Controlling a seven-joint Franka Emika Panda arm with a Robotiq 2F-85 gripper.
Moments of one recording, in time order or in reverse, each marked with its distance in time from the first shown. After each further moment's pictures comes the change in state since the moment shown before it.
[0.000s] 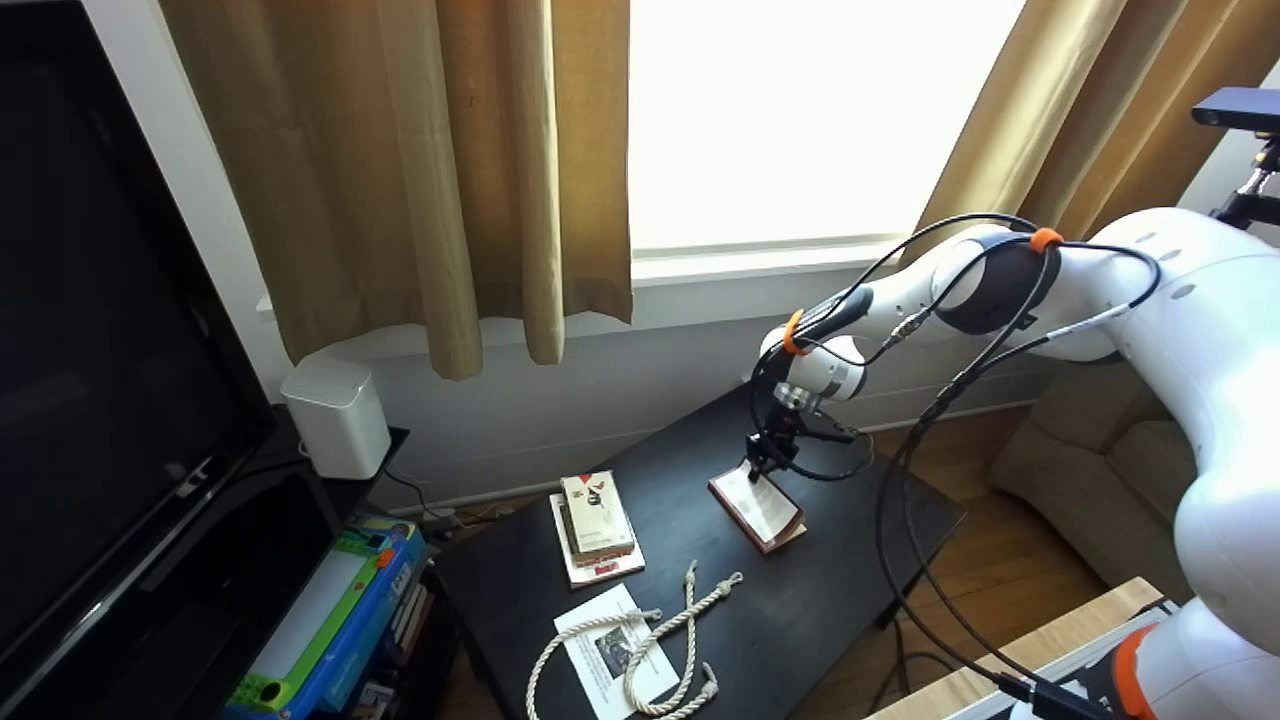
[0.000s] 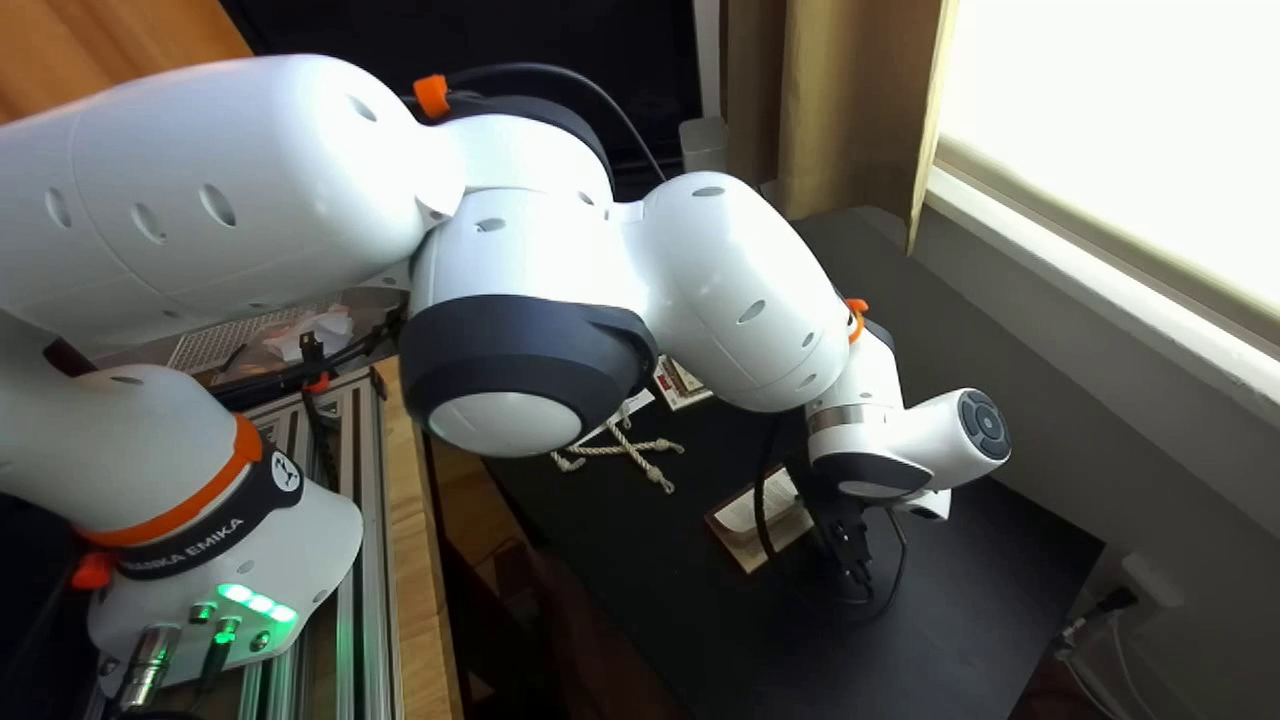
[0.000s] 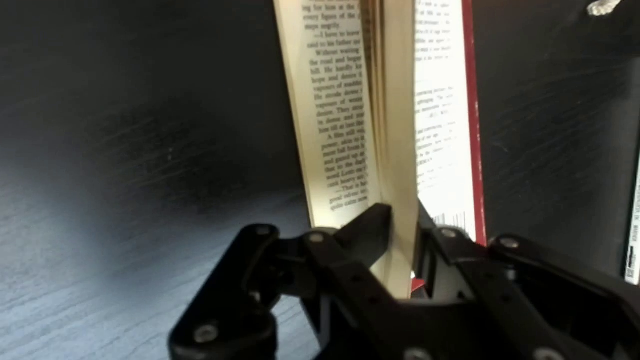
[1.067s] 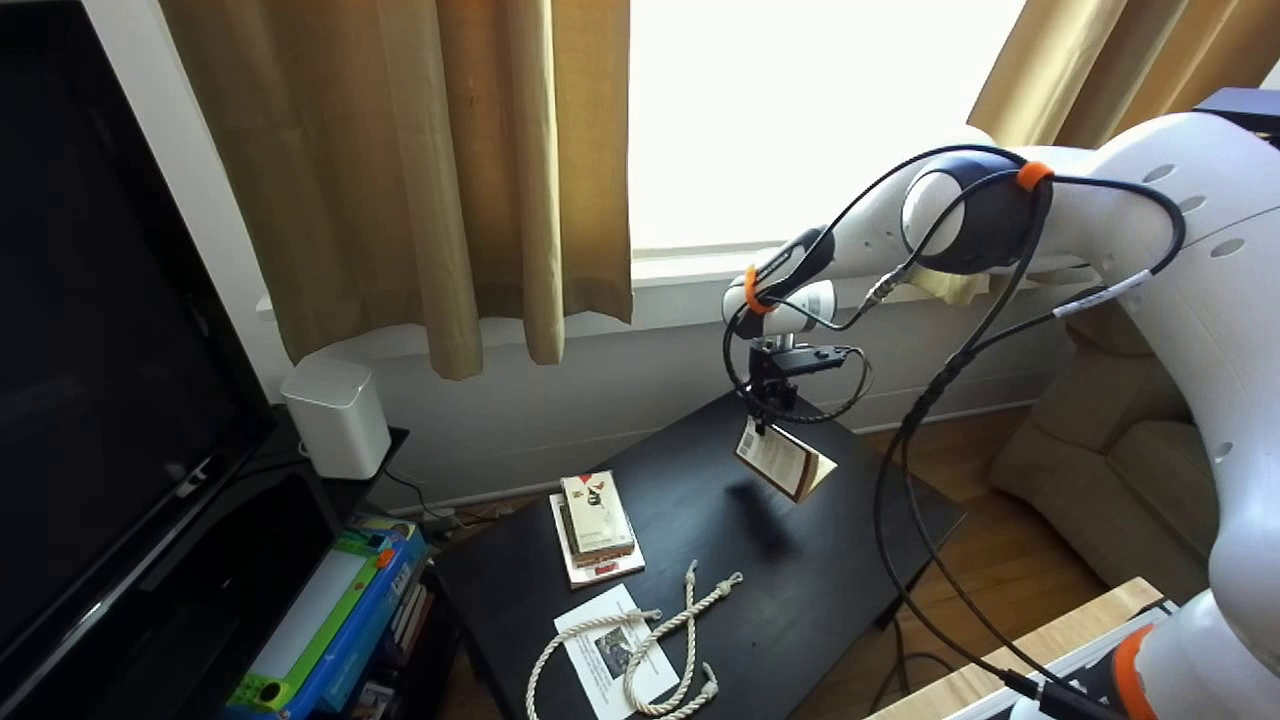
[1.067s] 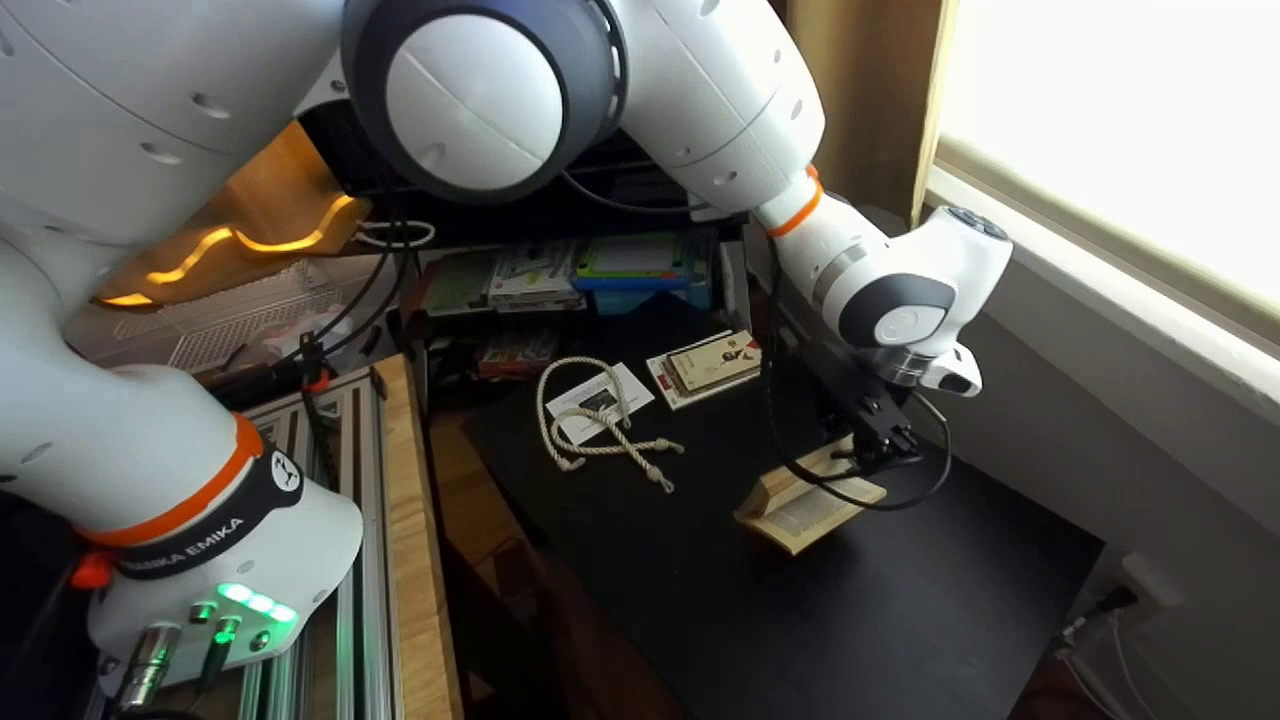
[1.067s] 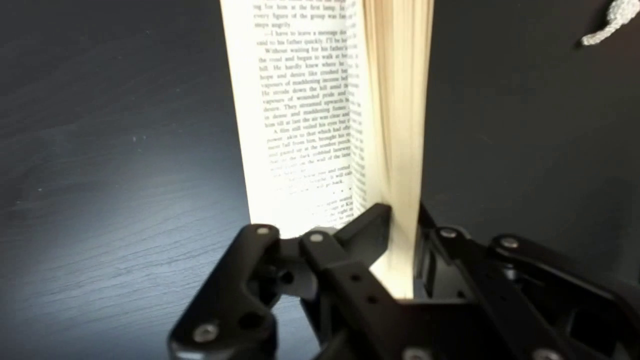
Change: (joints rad) arm 0.286 -0.301 -0.218 -0.159 -0.140 -0.086 0.271
